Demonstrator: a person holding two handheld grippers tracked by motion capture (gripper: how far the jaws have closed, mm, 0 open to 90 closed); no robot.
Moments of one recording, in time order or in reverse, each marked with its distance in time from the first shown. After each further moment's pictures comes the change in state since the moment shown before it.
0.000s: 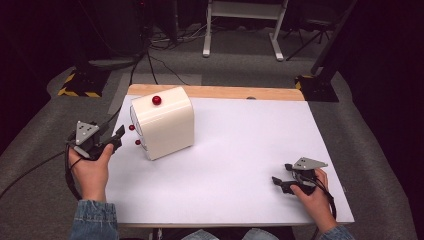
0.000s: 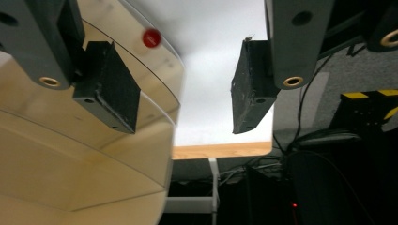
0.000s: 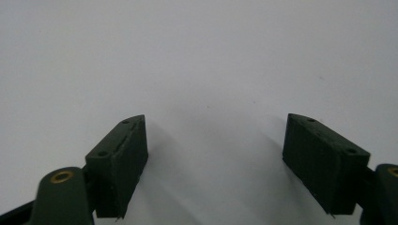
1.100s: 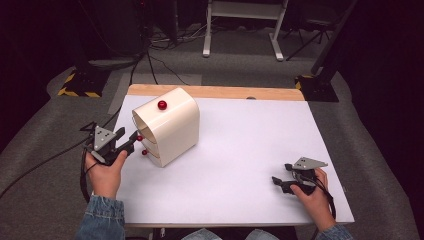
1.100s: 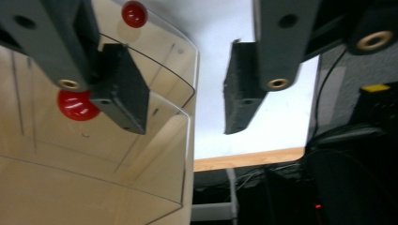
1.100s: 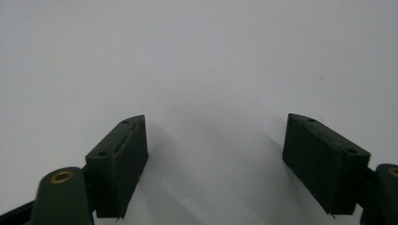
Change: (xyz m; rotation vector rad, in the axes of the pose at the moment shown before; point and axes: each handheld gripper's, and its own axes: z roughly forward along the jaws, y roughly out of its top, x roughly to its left) left arm -0.035 -0.018 0.001 0.021 -0.053 0.057; right arm 0.000 0.000 0.000 0.003 0.003 0.004
